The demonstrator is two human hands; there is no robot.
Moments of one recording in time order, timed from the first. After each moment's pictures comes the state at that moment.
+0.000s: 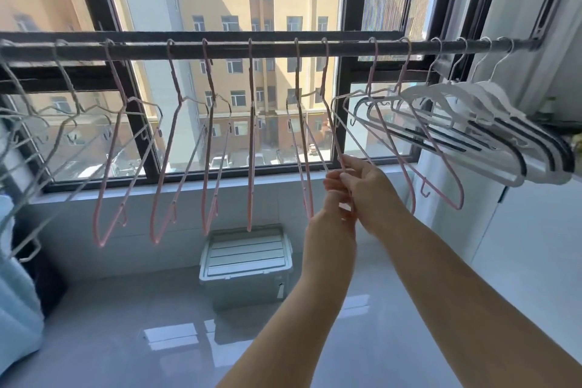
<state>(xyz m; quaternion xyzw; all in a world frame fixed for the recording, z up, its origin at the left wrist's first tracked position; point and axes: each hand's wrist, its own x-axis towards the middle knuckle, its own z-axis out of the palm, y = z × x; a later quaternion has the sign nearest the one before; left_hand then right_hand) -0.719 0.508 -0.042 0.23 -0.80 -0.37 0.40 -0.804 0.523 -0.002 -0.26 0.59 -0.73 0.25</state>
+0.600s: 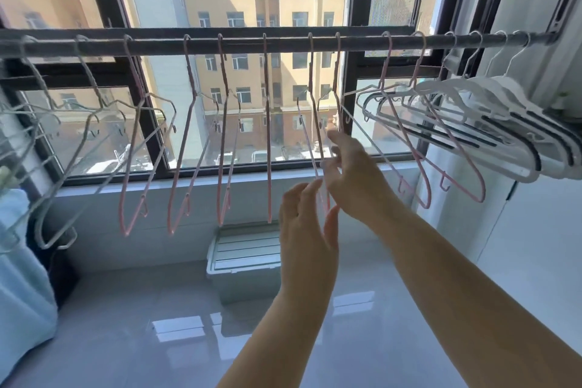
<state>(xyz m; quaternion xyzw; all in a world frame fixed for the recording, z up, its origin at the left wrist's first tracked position) -0.680 0.499 -0.051 0.22 -0.77 -0.25 0.55 -0.754 0.530 0.029 -0.46 0.76 -0.46 -0.03</state>
